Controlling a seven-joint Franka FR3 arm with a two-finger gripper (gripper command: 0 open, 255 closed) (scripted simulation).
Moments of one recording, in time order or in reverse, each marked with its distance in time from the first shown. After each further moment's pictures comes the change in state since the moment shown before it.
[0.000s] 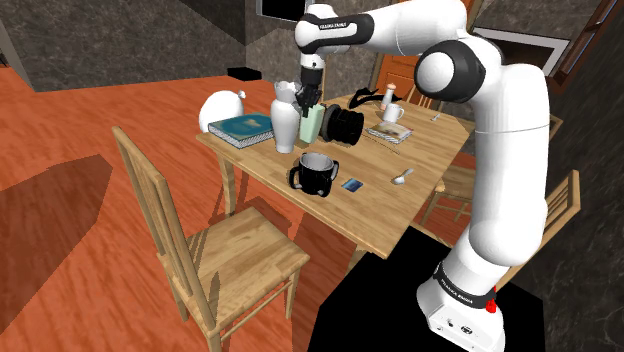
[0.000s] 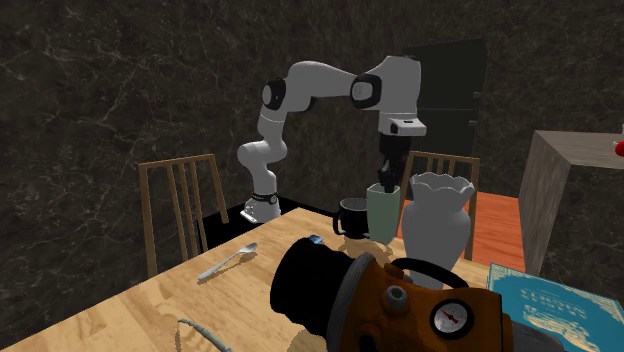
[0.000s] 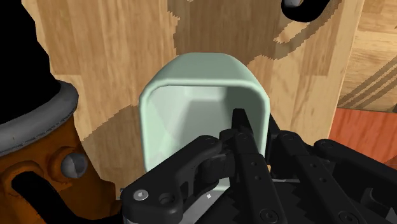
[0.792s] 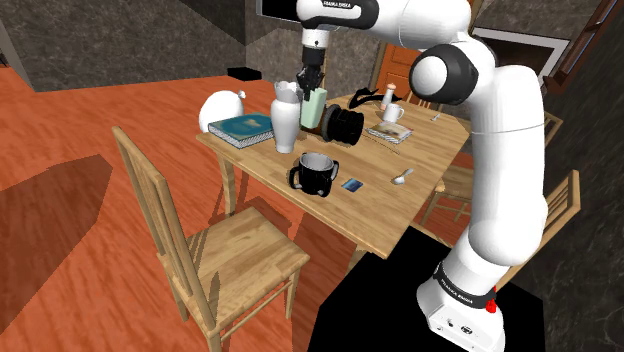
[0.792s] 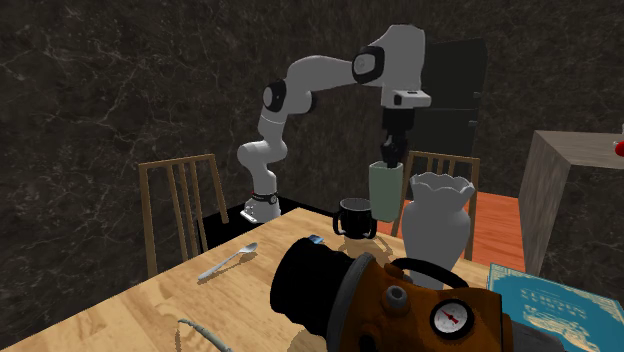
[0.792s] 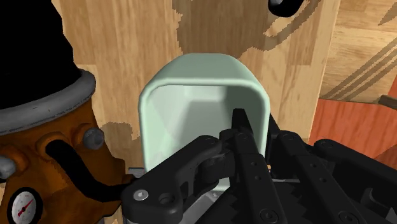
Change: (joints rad) arm -0.010 0.035 0.000 0.216 0.003 -0.181 0.005
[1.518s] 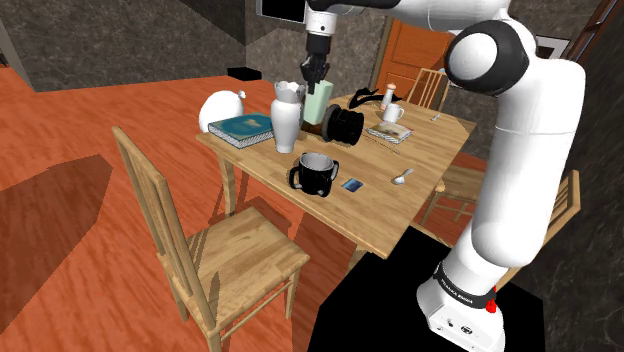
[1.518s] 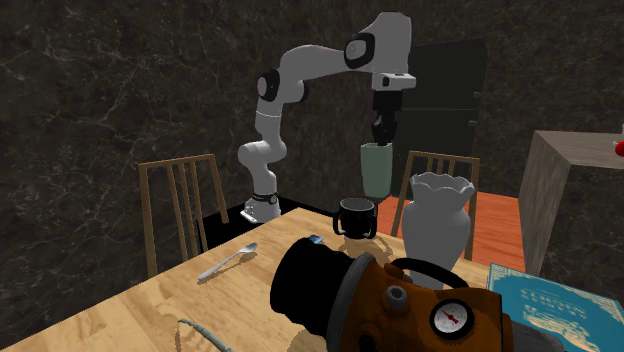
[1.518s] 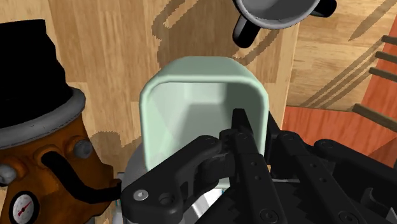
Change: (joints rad) arm 0.061 -0.211 0.009 -0.203 -0.029 -0.005 0.060
